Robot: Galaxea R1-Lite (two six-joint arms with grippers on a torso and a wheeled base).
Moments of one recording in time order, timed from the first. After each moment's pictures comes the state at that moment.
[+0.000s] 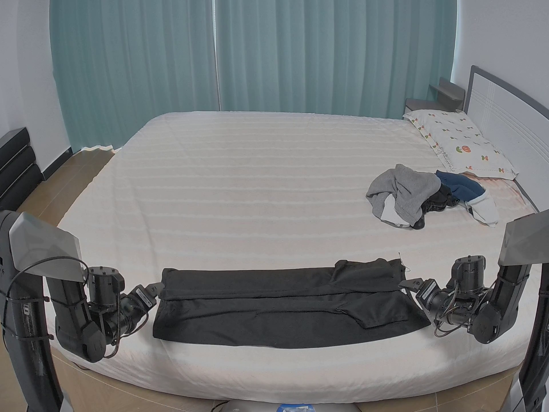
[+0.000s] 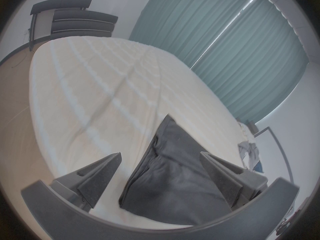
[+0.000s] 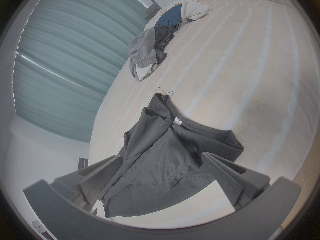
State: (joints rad) left arm -0.07 2.29 -0.29 -1.40 0.04 -0.78; right arm 0.15 2.22 -0.34 -1.24 0.08 0.97
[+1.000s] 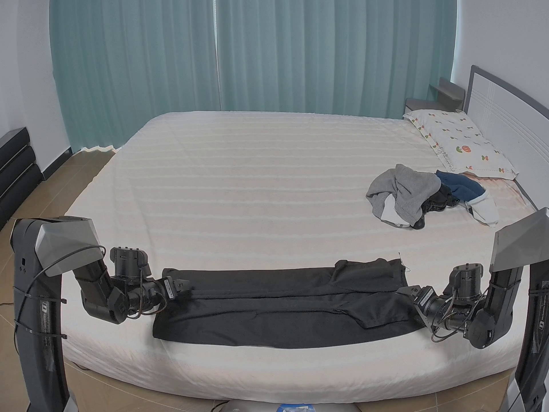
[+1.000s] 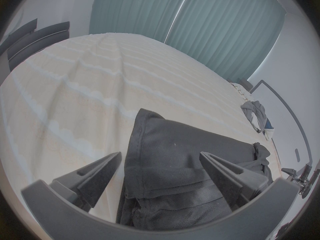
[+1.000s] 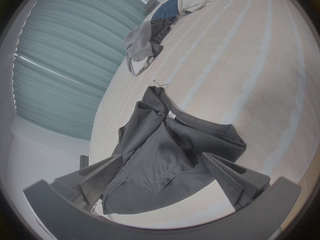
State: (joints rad) left arm -0.05 2.44 -0.79 -0.94 -0.15 -0.39; right arm 0.12 2.32 -0.33 -1.35 0.14 0.97
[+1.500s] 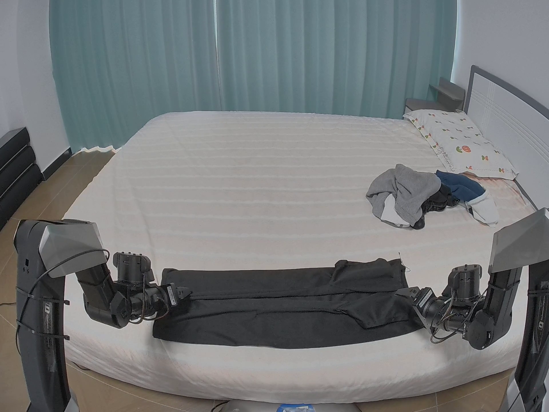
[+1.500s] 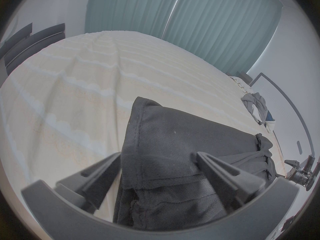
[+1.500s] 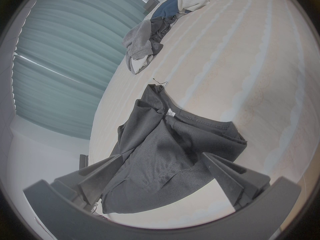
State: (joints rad) left arm -0.06 2.46 -0.77 -0.95 -0.15 -0.36; right arm 0.13 2.32 -0.33 -1.35 0.14 0.97
